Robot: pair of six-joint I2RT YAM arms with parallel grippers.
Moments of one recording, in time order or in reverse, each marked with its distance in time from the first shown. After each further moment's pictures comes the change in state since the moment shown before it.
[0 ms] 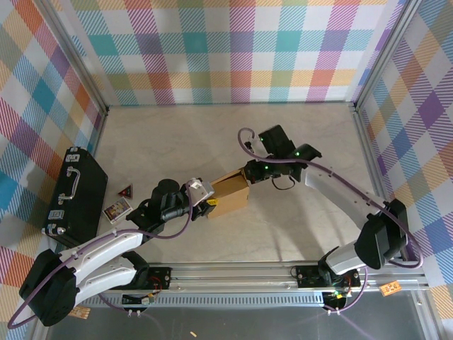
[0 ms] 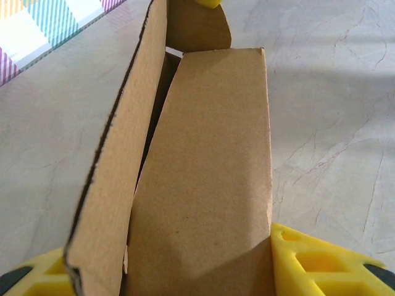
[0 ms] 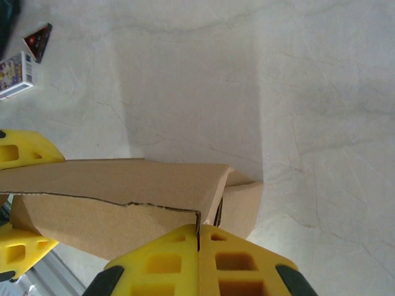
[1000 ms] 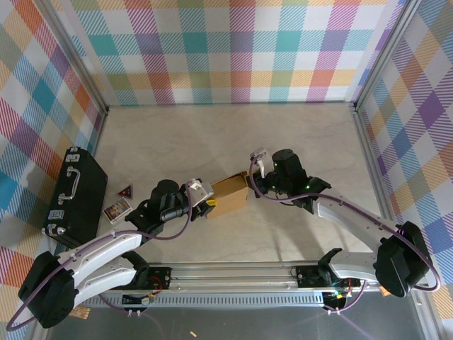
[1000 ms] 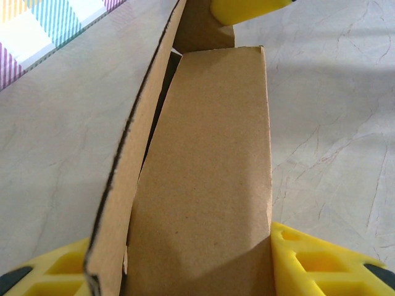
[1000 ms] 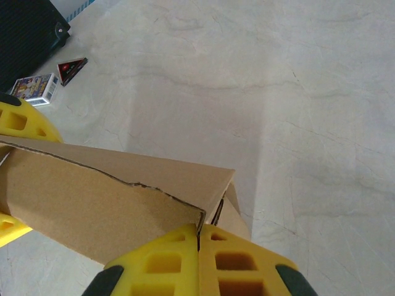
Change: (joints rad) left arm 0.000 -0.022 -0.002 -0.023 -0.013 0.024; right arm 0.021 -0.215 -0.413 0.504 0.015 -0.122
